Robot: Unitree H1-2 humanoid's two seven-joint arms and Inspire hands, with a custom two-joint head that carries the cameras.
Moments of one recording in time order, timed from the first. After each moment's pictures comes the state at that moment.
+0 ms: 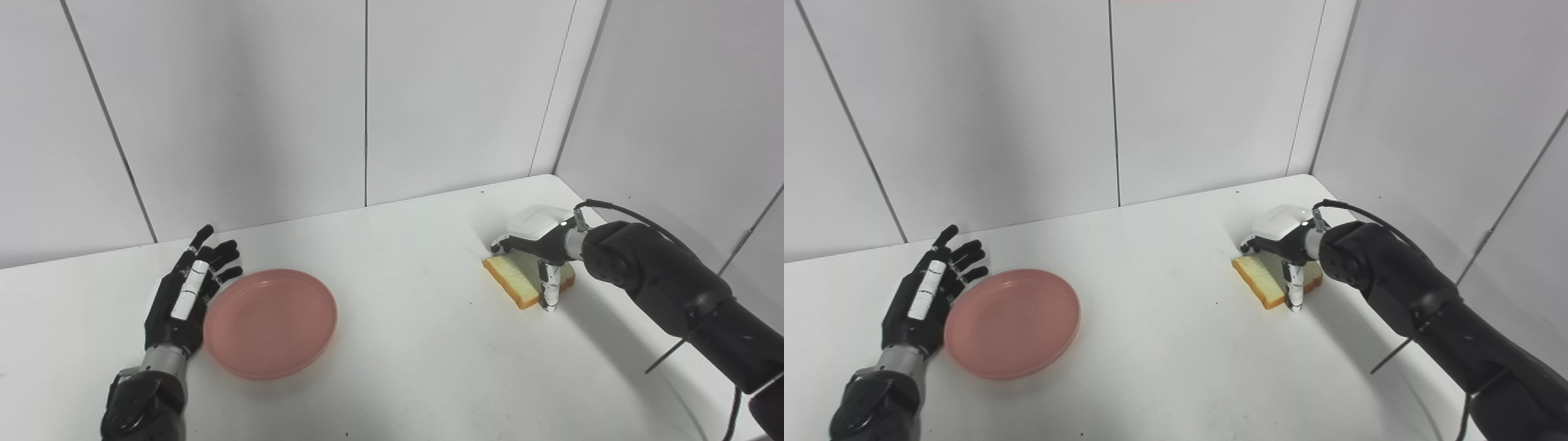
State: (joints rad) left arm -0.74 -0.03 0.12 1.02 -0.22 -0.38 -0.31; right arm -0.53 -0.93 0.31 0.27 -0.78 -0.08 0.55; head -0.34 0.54
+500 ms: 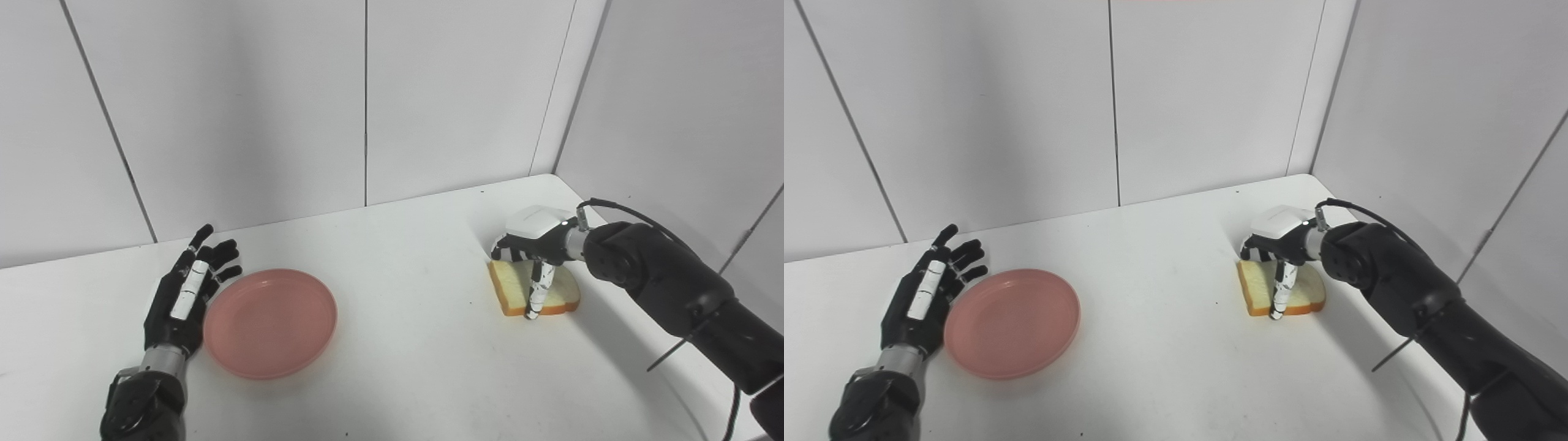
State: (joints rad) left arm -0.73 -0.03 0.12 1.01 -0.22 -0.38 -0.31; right arm -0.53 -0.93 0.31 0.26 -0.75 -0.09 0.56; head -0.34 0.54
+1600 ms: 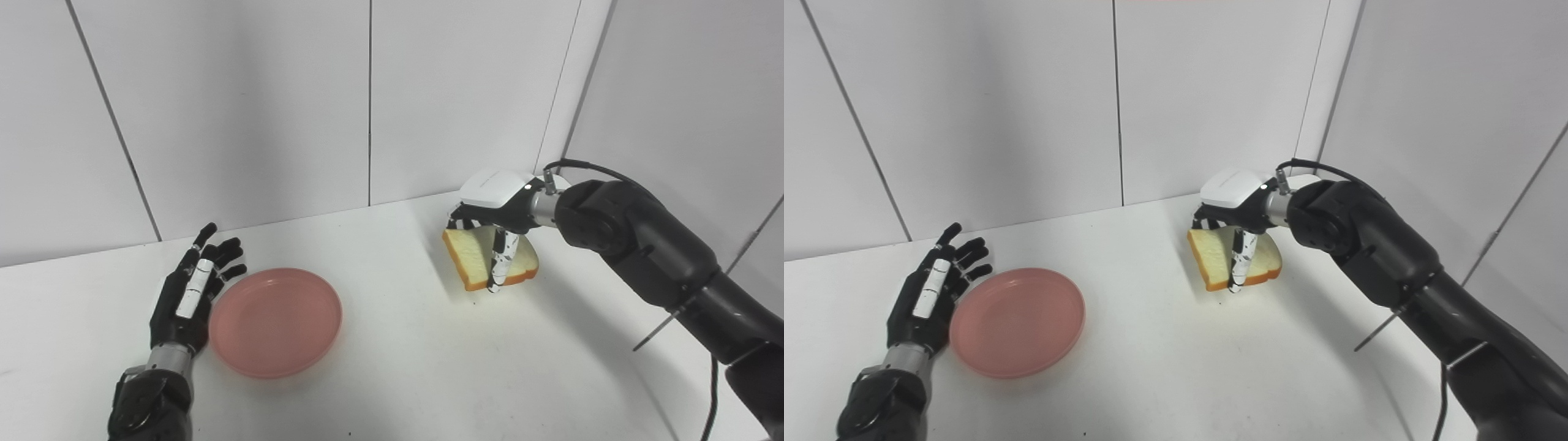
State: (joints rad) left arm -0.73 -0.04 0.12 1.01 -0.22 -0.38 -0.30; right arm -0.68 -0.90 0.32 0.03 -0.73 -0.12 0.71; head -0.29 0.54
